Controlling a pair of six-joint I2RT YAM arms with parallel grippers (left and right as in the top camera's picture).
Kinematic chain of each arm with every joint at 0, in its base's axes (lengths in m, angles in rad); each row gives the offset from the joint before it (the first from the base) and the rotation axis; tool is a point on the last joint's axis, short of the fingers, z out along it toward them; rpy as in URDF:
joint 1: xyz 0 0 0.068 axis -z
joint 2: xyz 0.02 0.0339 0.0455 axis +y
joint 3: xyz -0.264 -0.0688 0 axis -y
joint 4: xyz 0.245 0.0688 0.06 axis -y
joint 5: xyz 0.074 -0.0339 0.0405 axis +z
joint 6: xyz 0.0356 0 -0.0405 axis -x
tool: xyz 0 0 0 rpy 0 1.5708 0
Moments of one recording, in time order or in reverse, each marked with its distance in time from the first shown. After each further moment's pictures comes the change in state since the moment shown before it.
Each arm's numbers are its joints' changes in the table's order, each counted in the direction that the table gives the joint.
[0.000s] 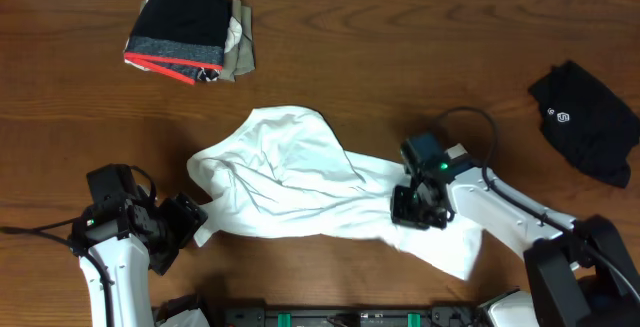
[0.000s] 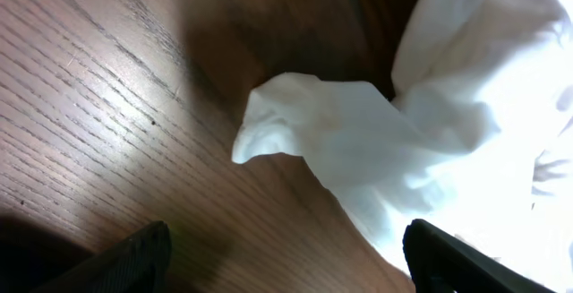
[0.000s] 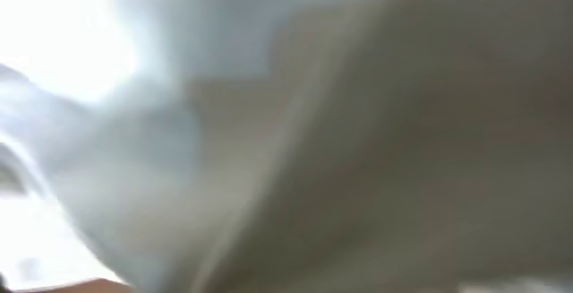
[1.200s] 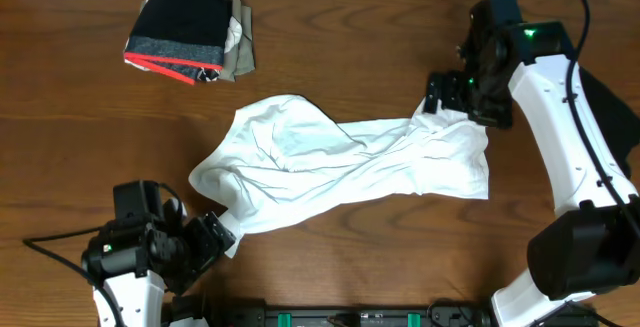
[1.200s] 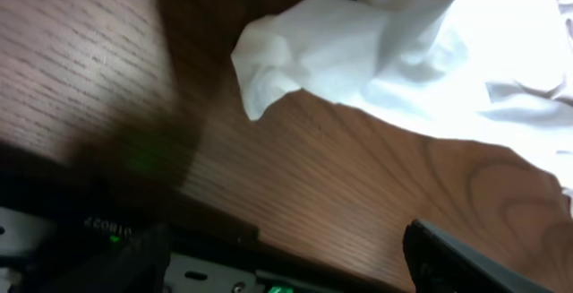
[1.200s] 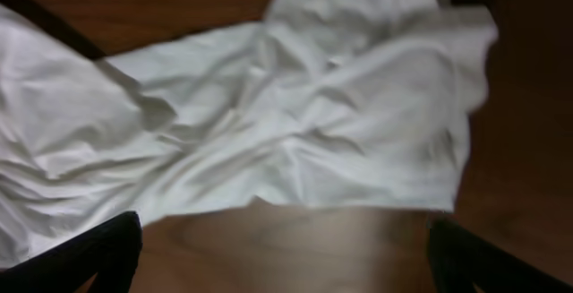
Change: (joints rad) left arm 0.179 -0.194 0.002 -0.232 -0.087 0.004; right arm 0.308 0.183 0.922 -0.706 -0.156 0.309
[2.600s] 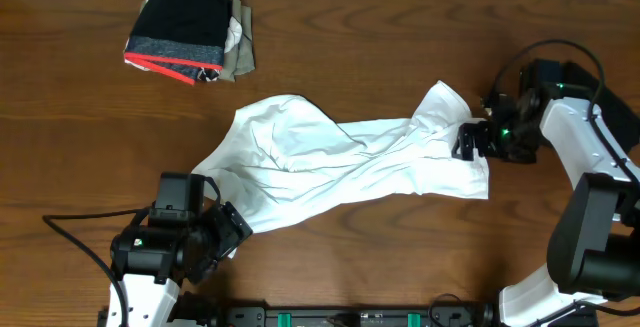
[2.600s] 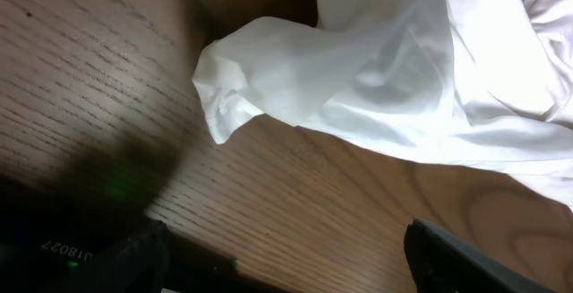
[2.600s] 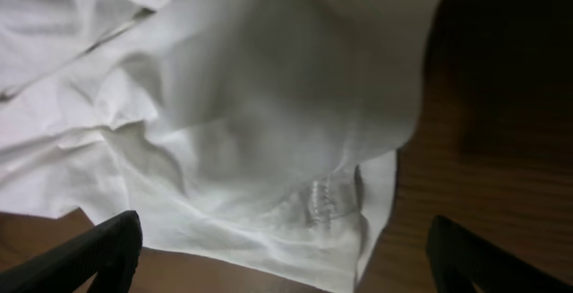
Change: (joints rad) left arm 0.340 -0.003 0.000 0.132 0.144 0.336; right arm 0.275 0.000 -0.497 0.407 0.128 0.481
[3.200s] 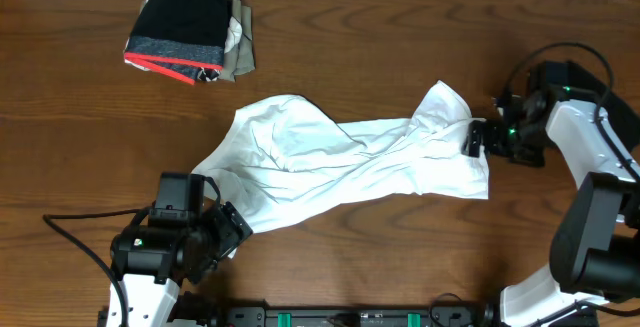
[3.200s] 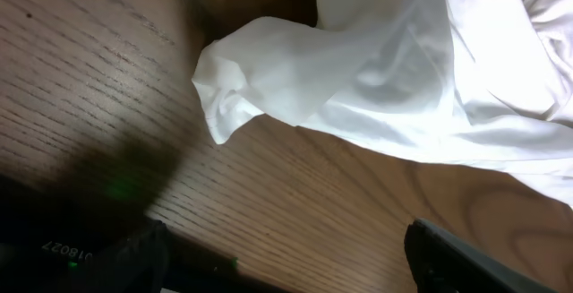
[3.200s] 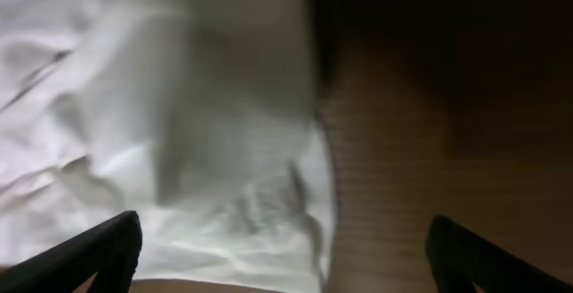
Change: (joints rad) left arm 0.000 0.000 0.000 0.000 0.000 -0.005; right arm 0.046 0.000 -0.006 0.037 -0.072 -0.122
